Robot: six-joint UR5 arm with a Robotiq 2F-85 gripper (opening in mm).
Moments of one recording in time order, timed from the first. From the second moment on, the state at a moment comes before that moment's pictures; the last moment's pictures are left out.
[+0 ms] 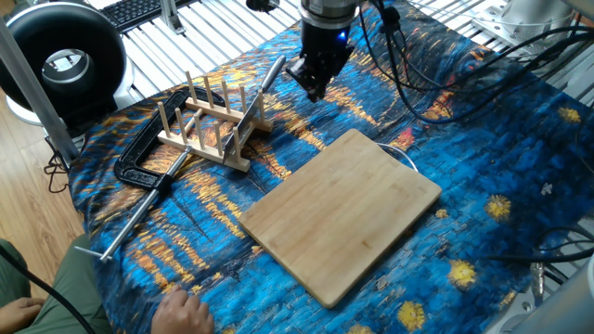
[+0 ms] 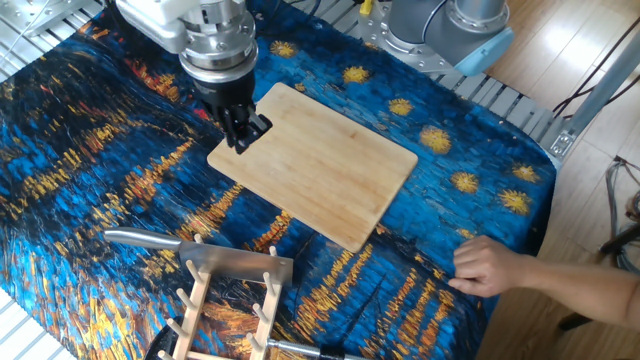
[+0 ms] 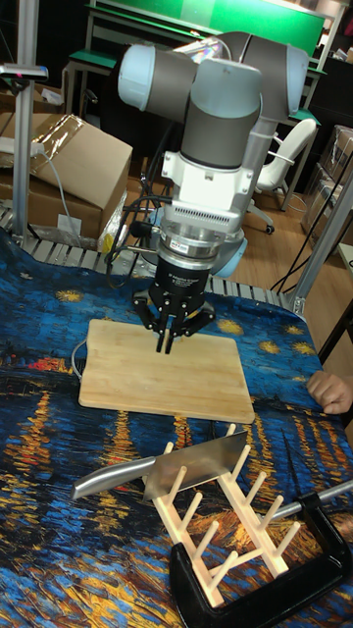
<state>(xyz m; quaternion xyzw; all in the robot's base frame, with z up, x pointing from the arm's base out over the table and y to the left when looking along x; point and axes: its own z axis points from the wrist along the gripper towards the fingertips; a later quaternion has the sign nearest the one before) 0.543 0.001 0.172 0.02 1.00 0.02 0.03</state>
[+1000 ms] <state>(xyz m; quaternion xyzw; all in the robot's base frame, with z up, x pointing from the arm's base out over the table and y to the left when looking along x) 0.578 0.034 0.177 0.03 1.00 0.04 0.04</state>
